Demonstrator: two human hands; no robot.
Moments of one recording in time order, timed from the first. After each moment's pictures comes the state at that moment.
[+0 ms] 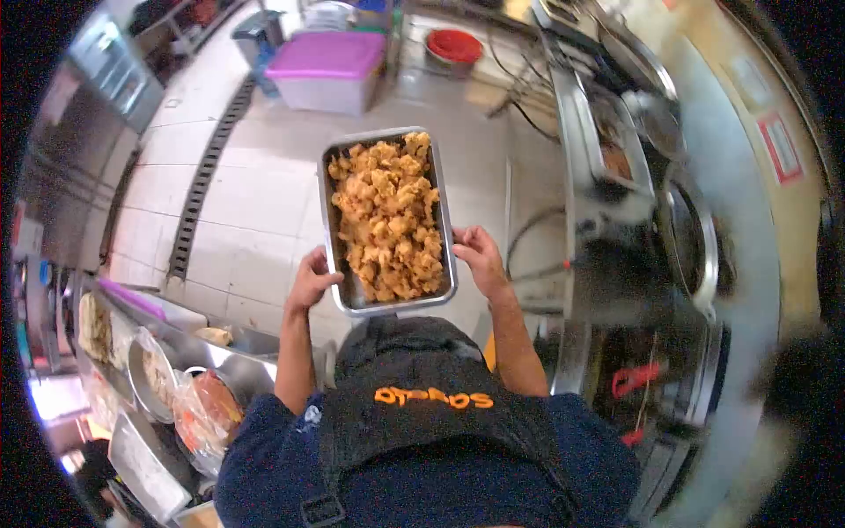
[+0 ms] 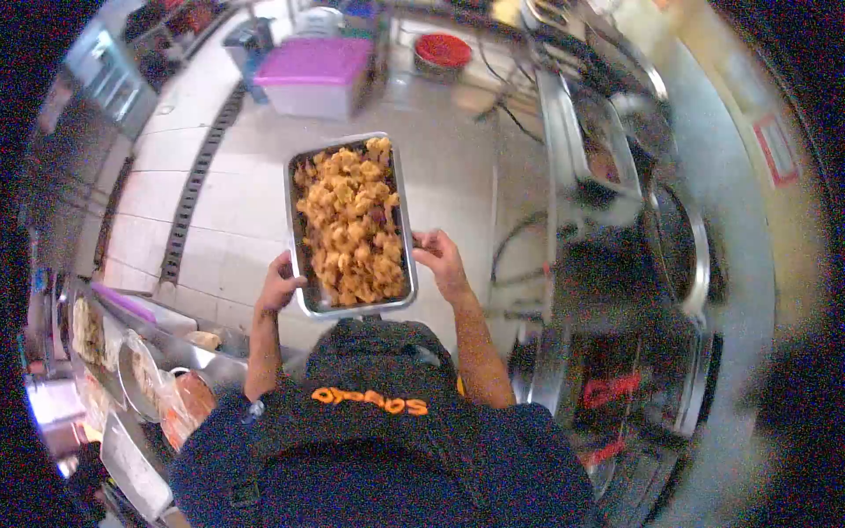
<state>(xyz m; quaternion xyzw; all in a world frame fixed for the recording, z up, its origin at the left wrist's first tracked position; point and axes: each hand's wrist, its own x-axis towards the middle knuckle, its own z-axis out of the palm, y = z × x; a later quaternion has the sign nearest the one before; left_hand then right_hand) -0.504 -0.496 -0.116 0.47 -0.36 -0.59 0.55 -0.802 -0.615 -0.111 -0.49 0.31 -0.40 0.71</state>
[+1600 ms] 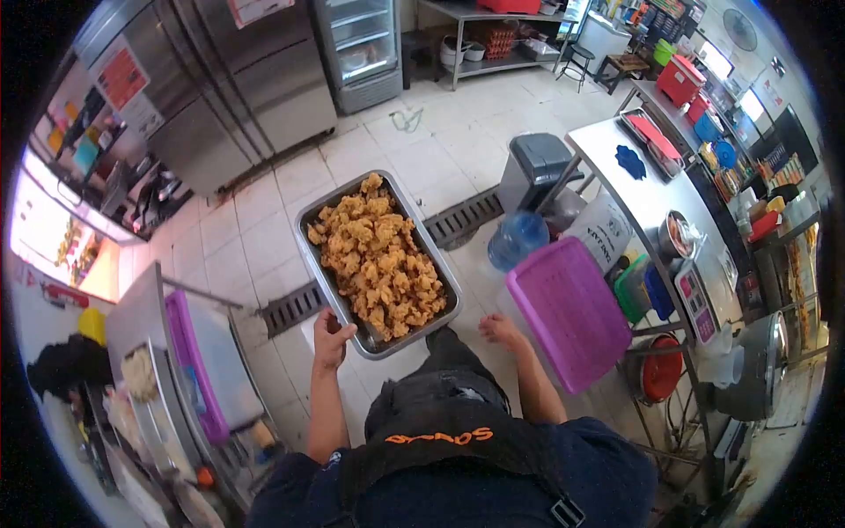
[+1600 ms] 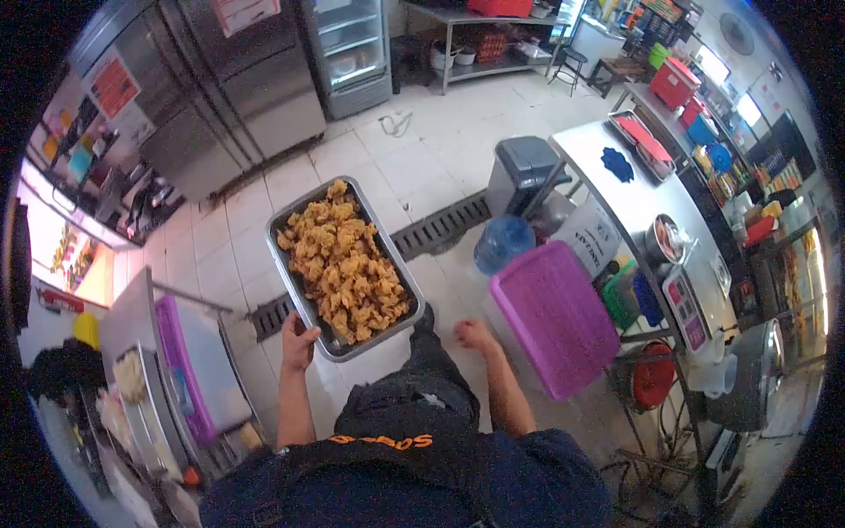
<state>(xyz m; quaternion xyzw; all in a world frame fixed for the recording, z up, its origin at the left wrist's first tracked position) -0.322 -0.720 -0.144 0.55 -0.09 -0.14 0.82 -0.450 -1.074 -0.300 -0.58 0.36 0.18 0.71</state>
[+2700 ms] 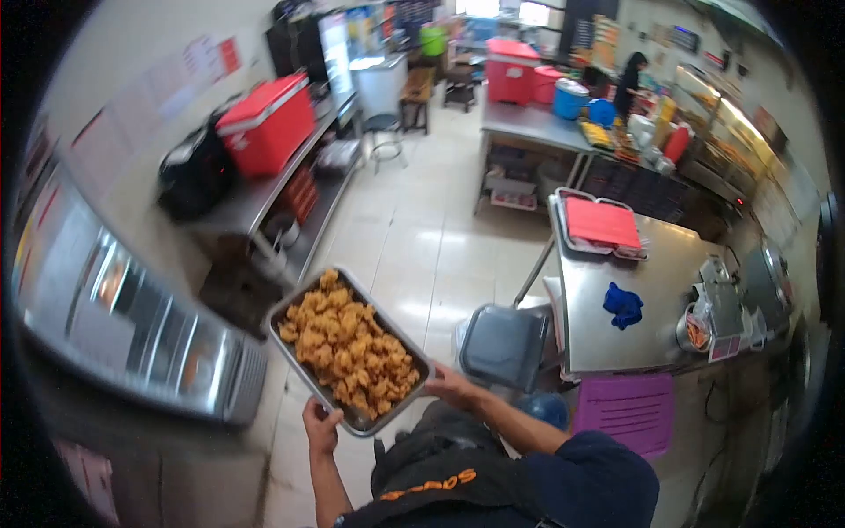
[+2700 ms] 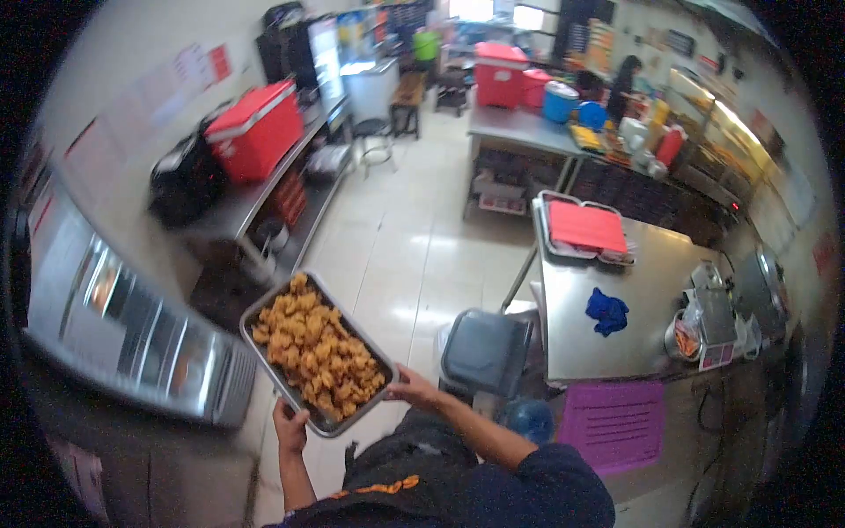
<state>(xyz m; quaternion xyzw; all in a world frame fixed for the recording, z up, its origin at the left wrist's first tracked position) 0.388 -1.296 -0.087 0.54 -0.28 -0.38 0.70 0.157 -1.464 -0.142 -0.38 0.15 -0.21 0.89</state>
